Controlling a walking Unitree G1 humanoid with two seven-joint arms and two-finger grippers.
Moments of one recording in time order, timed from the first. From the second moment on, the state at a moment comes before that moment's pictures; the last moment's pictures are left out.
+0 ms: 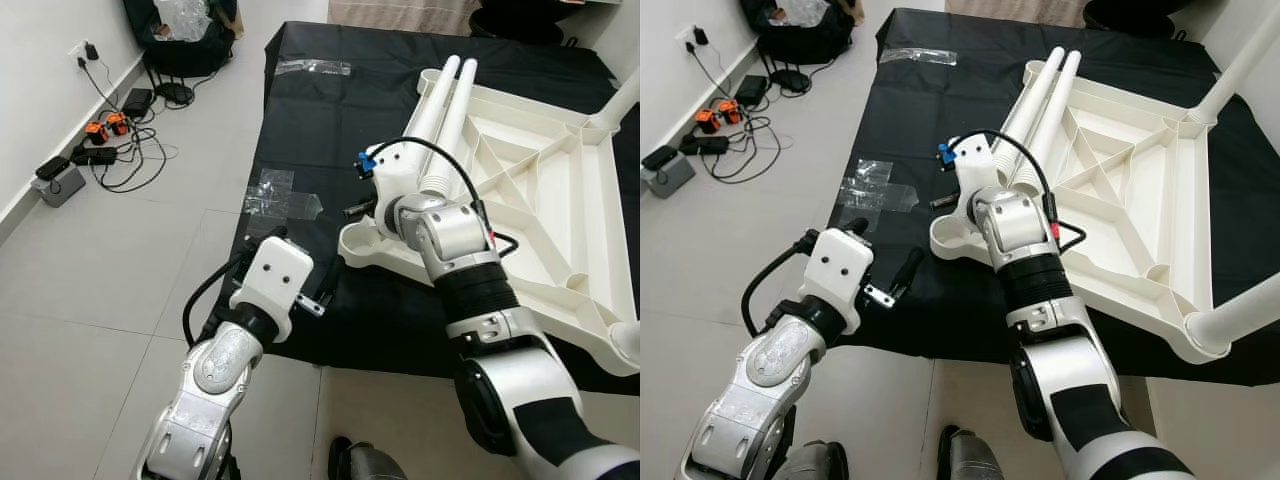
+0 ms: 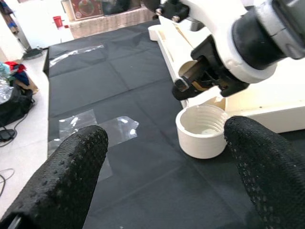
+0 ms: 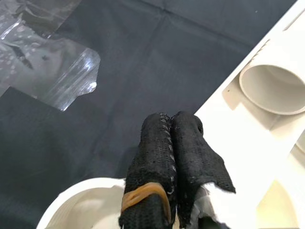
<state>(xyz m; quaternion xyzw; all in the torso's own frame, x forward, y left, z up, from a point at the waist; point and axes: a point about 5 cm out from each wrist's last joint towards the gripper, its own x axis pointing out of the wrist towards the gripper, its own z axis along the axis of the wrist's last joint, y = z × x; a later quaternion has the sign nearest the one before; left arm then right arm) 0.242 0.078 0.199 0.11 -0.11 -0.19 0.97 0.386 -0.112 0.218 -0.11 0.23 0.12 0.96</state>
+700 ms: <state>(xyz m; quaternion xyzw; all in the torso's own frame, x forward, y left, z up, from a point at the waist) 0.246 0.084 0.196 0.12 -0.08 -0.20 0.97 0.403 -0.103 0.237 0.02 0.23 0.01 0.97</state>
